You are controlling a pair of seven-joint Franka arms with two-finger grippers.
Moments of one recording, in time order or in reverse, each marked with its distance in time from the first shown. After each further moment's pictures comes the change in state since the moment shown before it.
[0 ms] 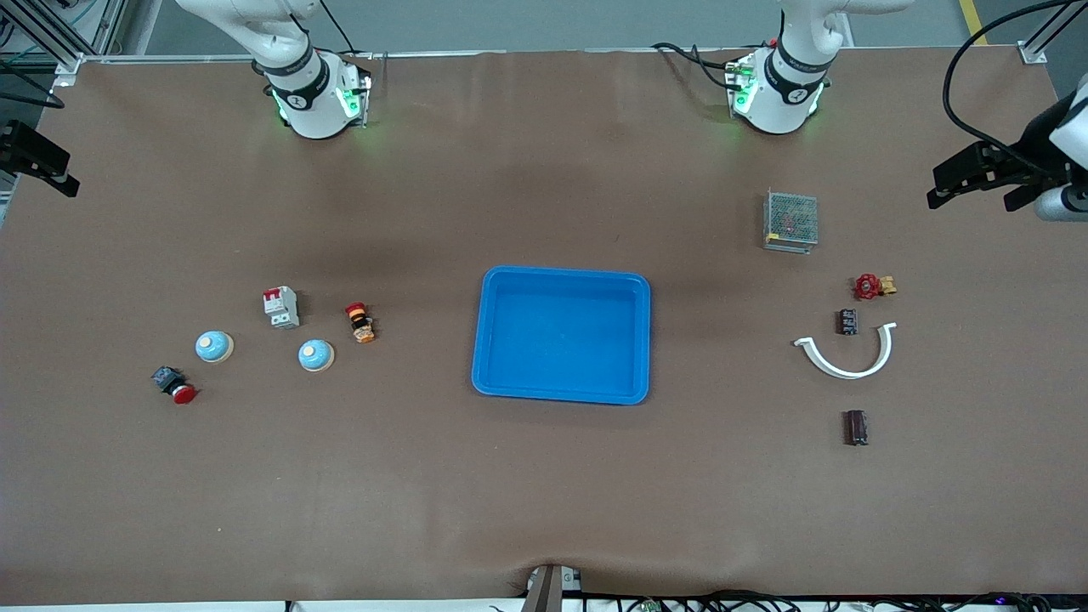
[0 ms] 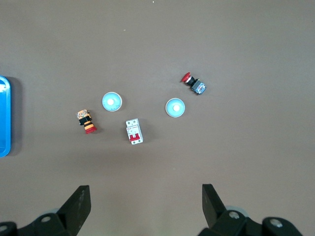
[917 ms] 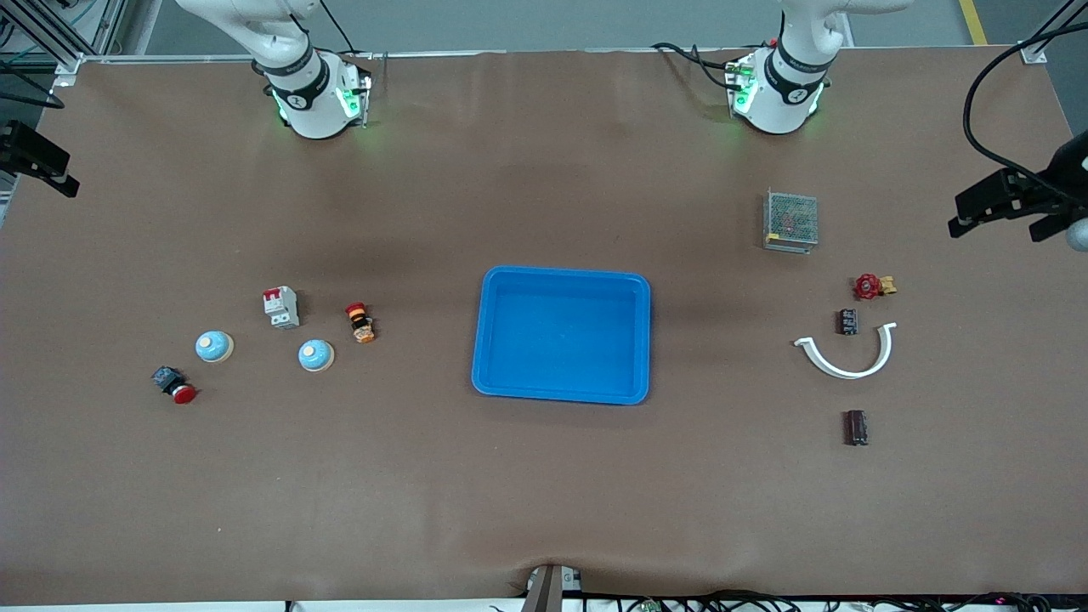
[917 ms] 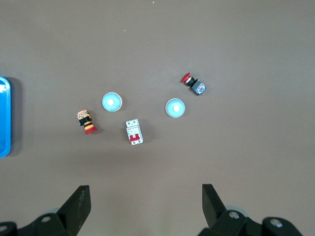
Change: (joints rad) left arm 0.014 0.051 0.009 0.060 0.000 0.115 0.042; right arm 0.000 0.000 0.000 0.000 0.000 0.001 0.000
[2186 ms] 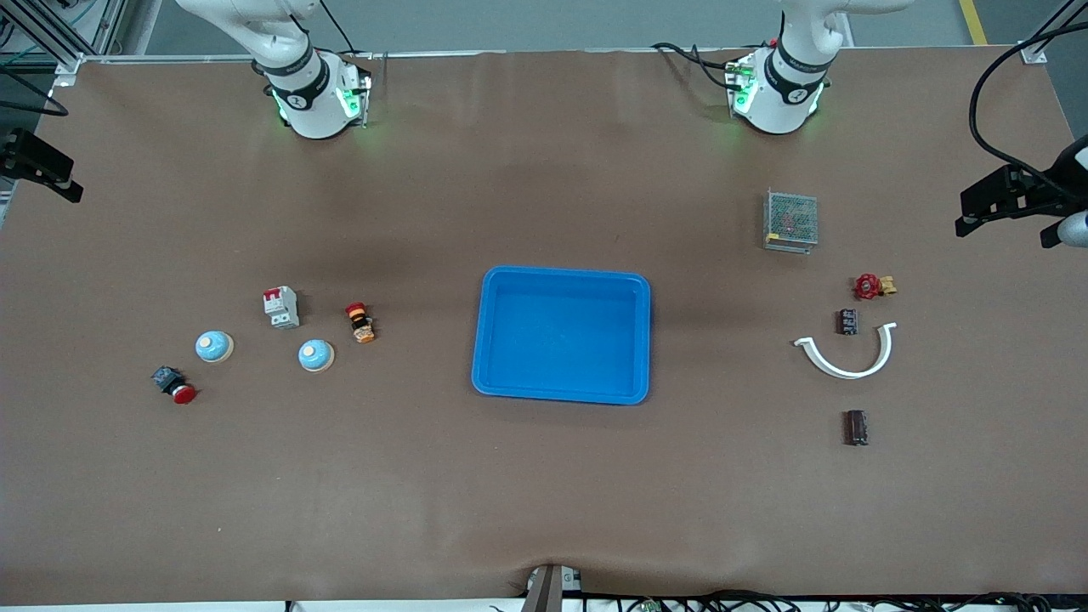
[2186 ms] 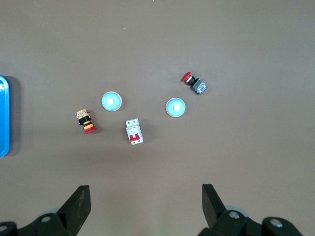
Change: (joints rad) left arm -0.004 -0.004 -0.005 -0.001 0.065 -0.047 0.134; right arm 0.000 0.014 0.000 0.002 0.000 0.001 0.000
